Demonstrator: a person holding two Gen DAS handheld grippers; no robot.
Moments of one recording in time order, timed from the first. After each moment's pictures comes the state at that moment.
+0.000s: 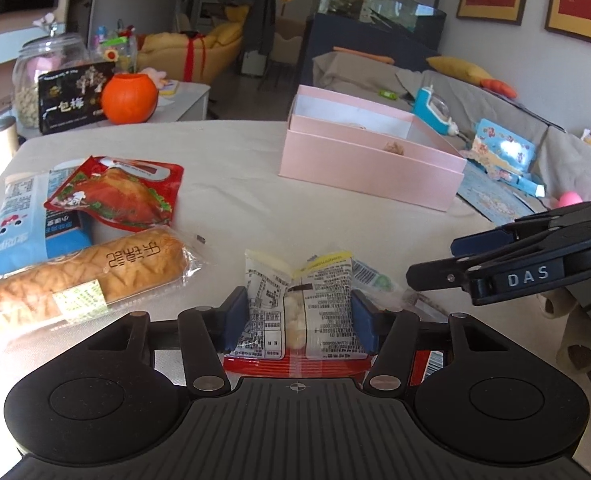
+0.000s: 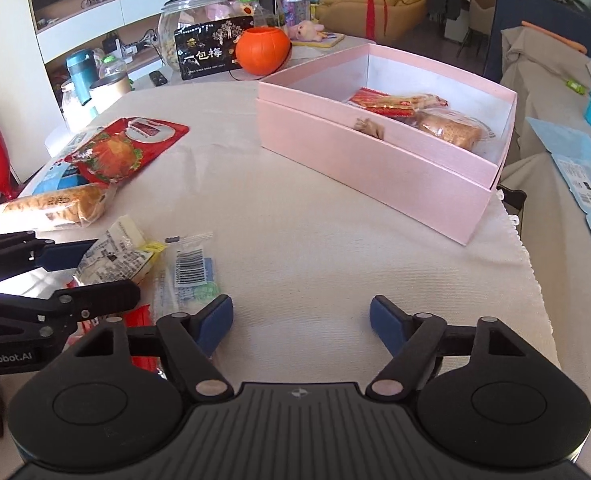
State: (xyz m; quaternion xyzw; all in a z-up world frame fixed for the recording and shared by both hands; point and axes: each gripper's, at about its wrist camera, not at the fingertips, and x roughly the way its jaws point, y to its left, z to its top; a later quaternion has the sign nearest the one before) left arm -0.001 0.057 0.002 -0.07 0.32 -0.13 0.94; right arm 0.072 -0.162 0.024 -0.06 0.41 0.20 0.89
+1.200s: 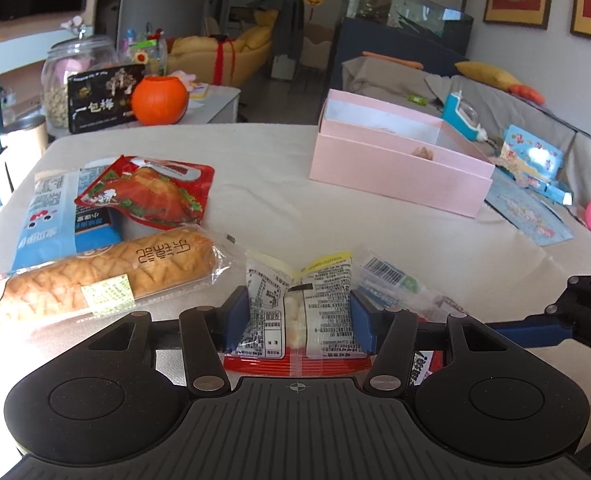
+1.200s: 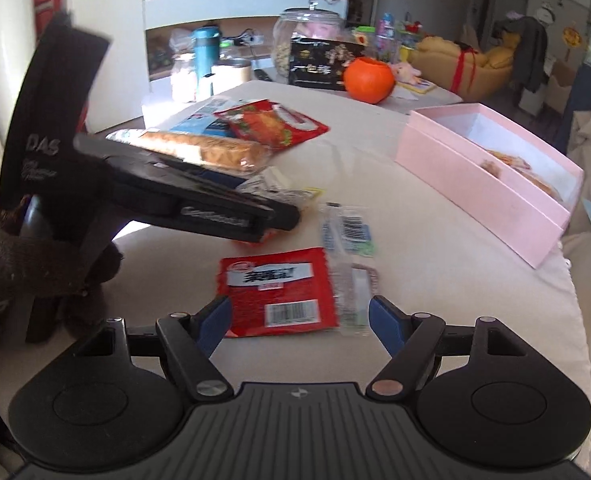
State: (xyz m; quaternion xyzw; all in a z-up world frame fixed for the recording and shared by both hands) left arm -0.002 0.054 0.003 -0.05 0.32 -0.08 0.94; right arm -0.026 -0.113 0.028 -0.17 0.34 0.32 0.87
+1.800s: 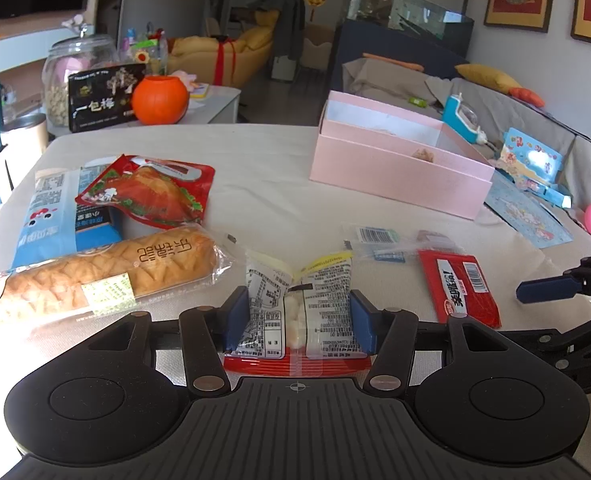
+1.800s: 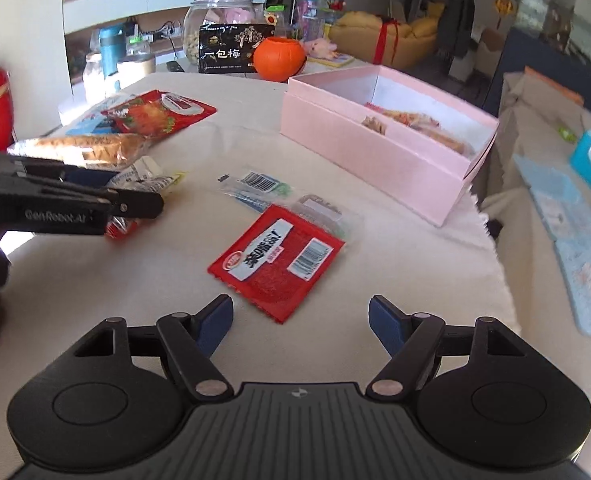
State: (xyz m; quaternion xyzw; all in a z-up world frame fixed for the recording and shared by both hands) left arm -0.002 0.058 0.002 -0.06 0.32 -0.09 0.94; right arm 0.018 -0.171 0.027 -0.11 0.39 0.20 0.89
